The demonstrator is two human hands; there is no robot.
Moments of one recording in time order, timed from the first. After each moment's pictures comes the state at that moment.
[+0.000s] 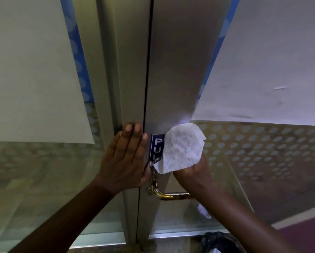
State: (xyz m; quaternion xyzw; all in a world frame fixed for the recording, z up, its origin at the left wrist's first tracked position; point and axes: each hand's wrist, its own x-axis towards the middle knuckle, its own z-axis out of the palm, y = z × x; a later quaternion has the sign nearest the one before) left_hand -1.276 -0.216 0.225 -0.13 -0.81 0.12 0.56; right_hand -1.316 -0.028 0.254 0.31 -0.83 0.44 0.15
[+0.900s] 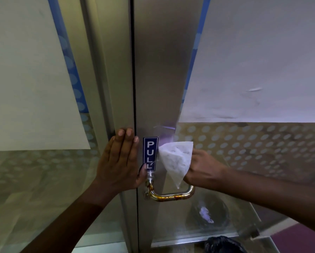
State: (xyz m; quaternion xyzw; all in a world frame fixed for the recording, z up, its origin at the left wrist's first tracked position) left_hand -1.277 -0.214 0.224 -0.12 -0.80 0.12 0.57; right_hand -1.337 0.017 0.283 0.57 -0.80 0.09 0.16
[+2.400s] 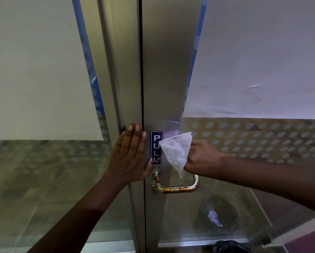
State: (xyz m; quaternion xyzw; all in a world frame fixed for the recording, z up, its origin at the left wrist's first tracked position) left_hand -1.275 -0.215 0.218 -0.13 -0.82 0.12 0.55; right_hand -1.353 0.017 0.278 0.62 -0.66 -0.23 0.35
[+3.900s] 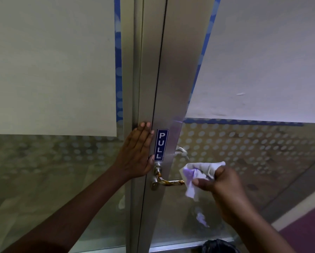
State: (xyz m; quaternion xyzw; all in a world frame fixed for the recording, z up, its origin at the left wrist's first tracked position) left_hand -1.259 -0.223 0.230 -0.21 -0.84 -0.01 0.50; right_hand -1.195 0.034 0.299 0.11 -0.72 0.68 -0.06
